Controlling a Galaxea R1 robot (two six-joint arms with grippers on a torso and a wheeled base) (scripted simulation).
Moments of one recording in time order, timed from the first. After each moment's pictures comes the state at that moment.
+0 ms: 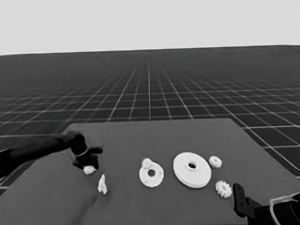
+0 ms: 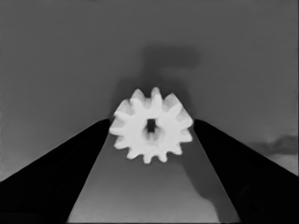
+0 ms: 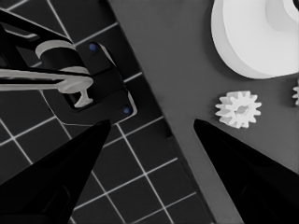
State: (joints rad) left arm 0.16 2.39 -1.73 0.21 1.30 -0.69; right arm -0.35 1.76 -0.39 -0.70 -1.18 0.32
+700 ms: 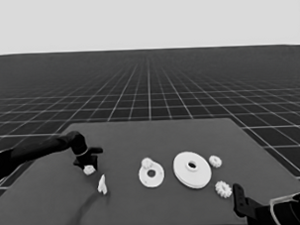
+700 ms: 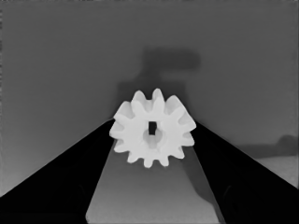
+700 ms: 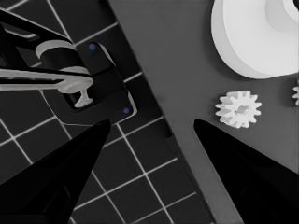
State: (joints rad) left arm 0.17 2.40 -1.73 0.21 1.29 -0.68; right arm -0.35 1.76 -0.39 -0.70 -1.18 0.32
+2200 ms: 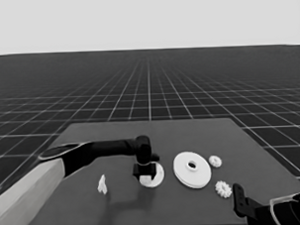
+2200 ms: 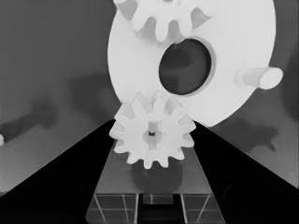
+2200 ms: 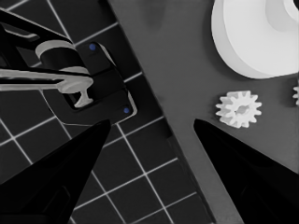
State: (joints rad) left arm 0.18 2.94 -1.49 0.36 1.53 -1.46; right arm -0.35 1.76 -0.39 -0.70 -1.18 0.32
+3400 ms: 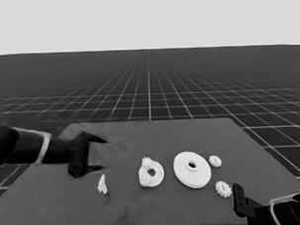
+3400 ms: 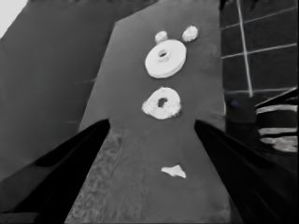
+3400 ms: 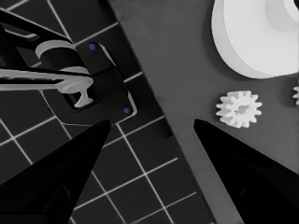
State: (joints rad) left arm -0.29 1.93 -0.54 0.30 0.78 0.04; right arm -0.35 1.76 -0.39 -0.70 -1.18 0.32
